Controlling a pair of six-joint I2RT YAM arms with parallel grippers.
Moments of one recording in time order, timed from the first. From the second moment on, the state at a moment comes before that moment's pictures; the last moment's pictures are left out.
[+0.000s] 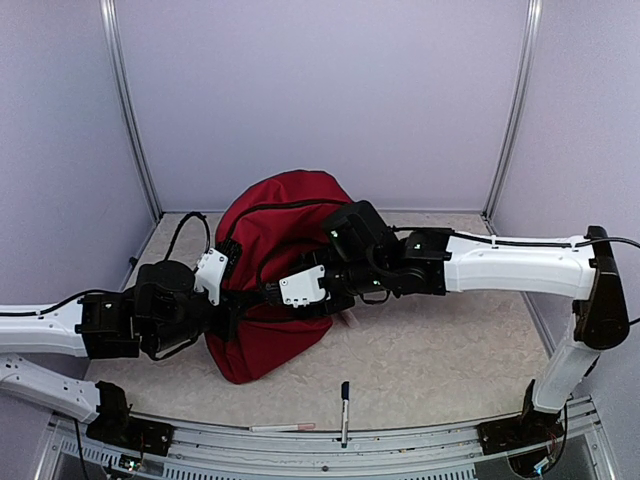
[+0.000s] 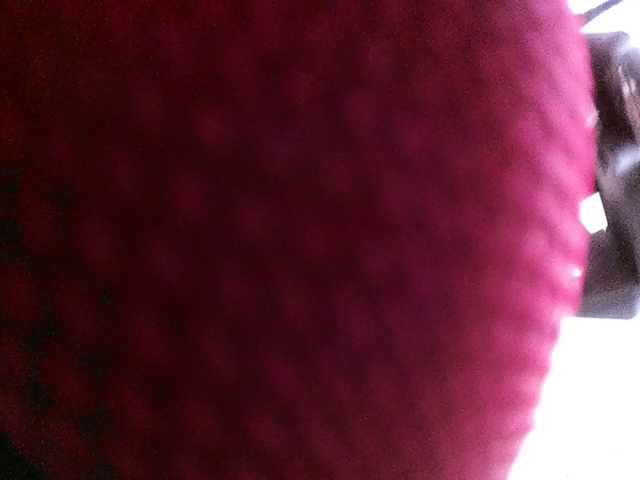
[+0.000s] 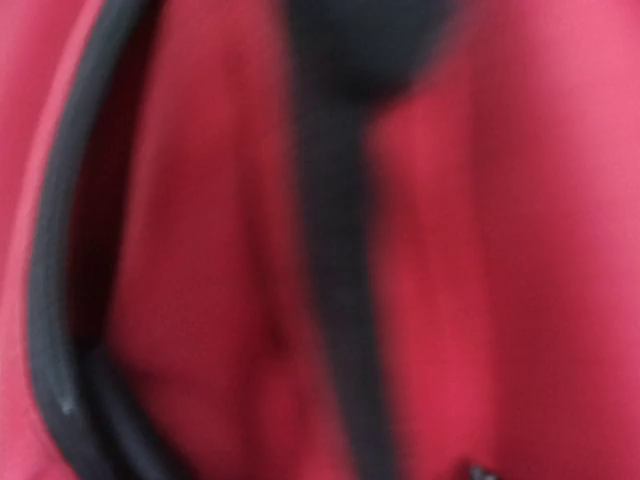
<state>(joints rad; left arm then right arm) -1.14 1.00 0.68 -0.12 -0.47 -0.22 1.12 1.72 1.42 -0.34 0.08 -1.03</state>
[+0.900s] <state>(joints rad) -0.99 0.76 0.54 -0.13 -0.47 -0.46 0.78 1.48 1.08 -0.14 -0.12 -0.17</state>
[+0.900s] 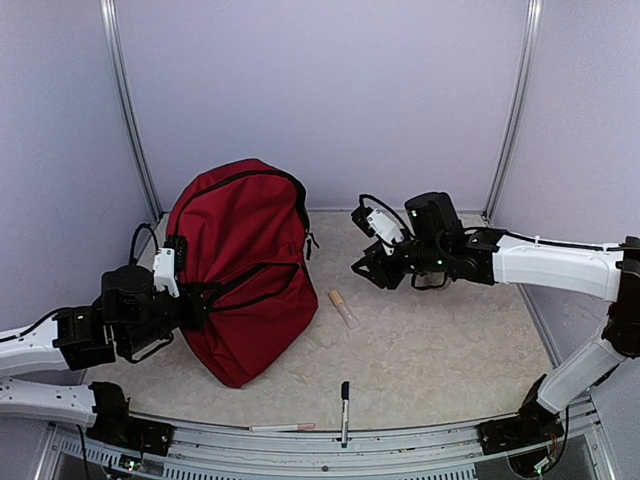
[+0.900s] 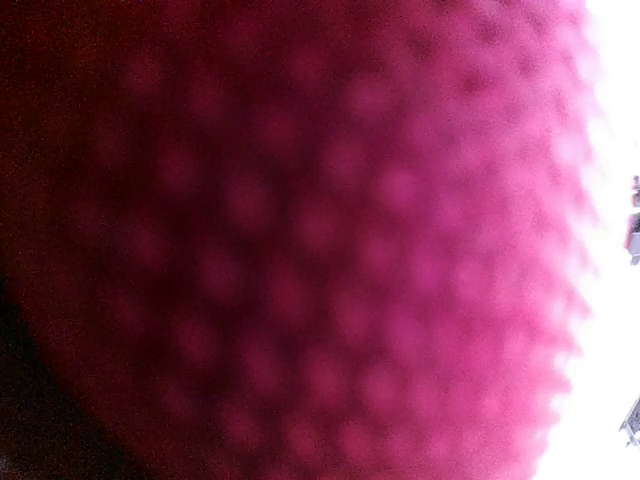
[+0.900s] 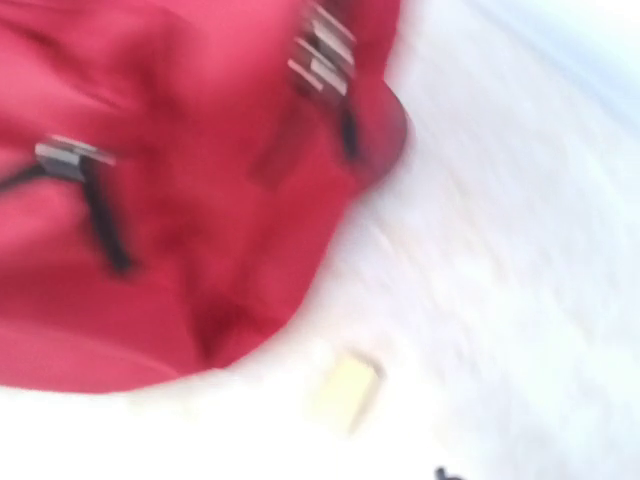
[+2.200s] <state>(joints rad) -1.07 0.82 0.56 -0.11 -0.53 -0.41 0.85 2.06 1.33 -0.26 0.18 0.15</state>
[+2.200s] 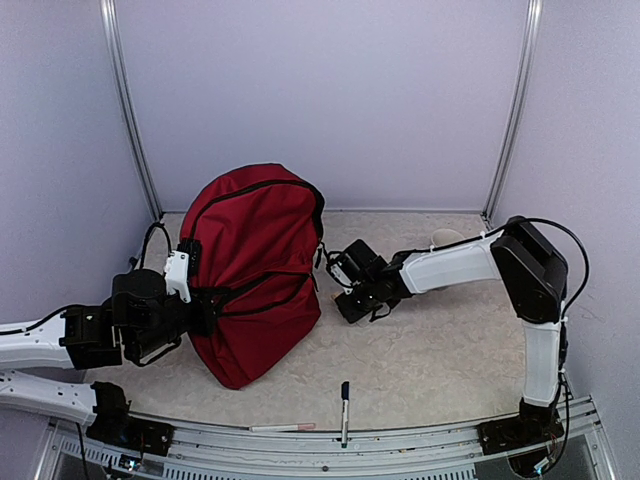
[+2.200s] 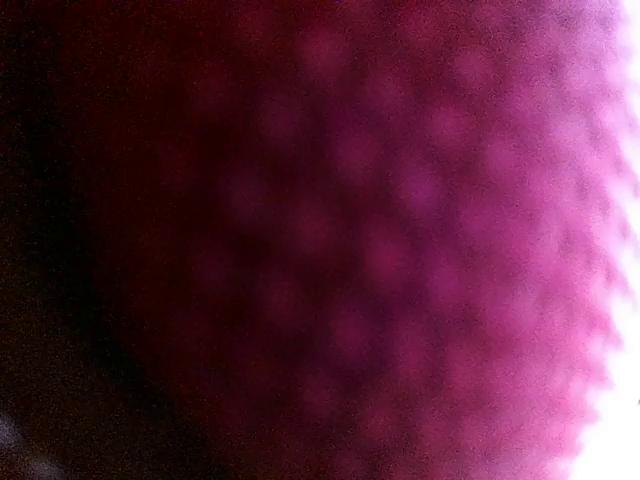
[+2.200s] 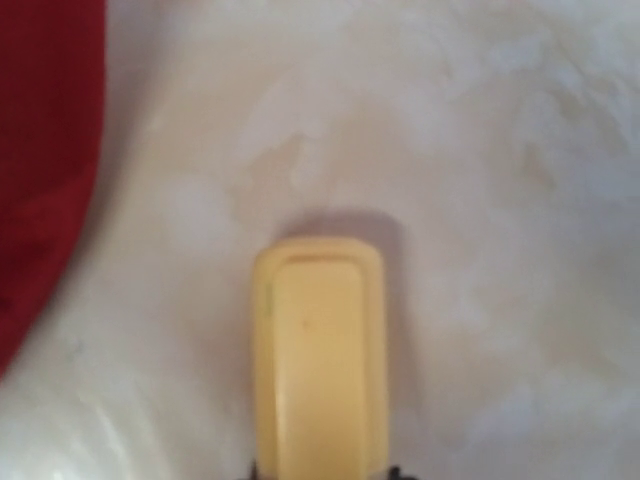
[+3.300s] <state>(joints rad) -1.07 0.84 0.57 -0.11 -0.52 -0.39 1.03 1.81 1.38 0.05 -0.45 -0.61</state>
